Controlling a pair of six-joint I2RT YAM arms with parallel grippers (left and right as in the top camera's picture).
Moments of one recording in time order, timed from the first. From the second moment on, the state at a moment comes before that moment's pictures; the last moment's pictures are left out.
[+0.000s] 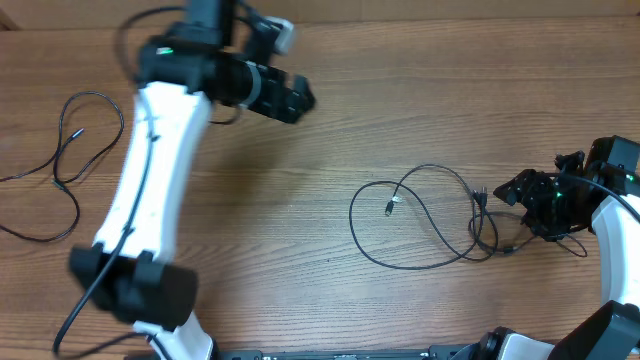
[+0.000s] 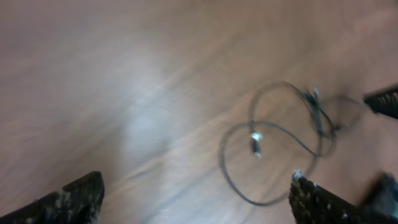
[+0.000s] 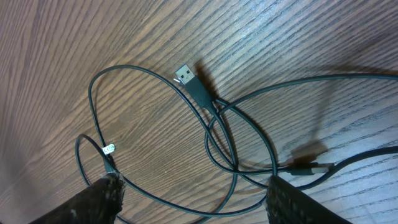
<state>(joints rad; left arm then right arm) -0.25 1.88 1.96 -1.19 0.48 0.11 -0.44 1.43 1.00 -0.98 -0.39 0.25</state>
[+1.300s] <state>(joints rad) -0.78 2.41 1.96 -0.81 0.58 -0.80 -0.44 1.43 1.00 -0.98 -0.38 0.24</state>
